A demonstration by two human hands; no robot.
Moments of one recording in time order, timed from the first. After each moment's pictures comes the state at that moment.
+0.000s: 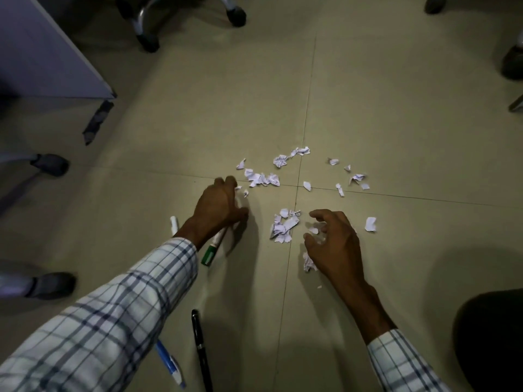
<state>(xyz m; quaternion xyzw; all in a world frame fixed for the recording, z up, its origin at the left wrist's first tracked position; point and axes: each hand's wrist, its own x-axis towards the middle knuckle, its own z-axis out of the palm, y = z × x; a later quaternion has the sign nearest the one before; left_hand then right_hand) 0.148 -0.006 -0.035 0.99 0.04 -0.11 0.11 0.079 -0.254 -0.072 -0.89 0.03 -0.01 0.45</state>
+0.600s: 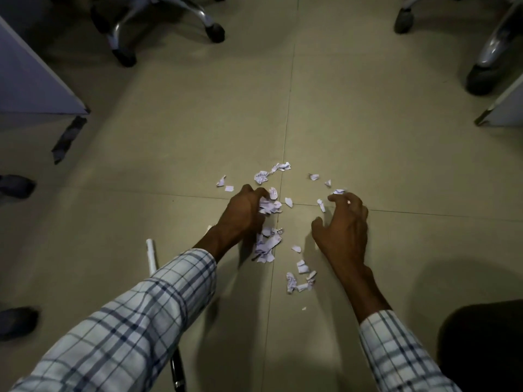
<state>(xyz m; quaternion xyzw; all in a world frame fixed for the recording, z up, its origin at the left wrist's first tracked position) 0.188 -0.077 -0.056 0.97 -0.05 -0.10 0.22 0.141 -0.284 -0.069 -0.93 0.11 -0.10 0.33</state>
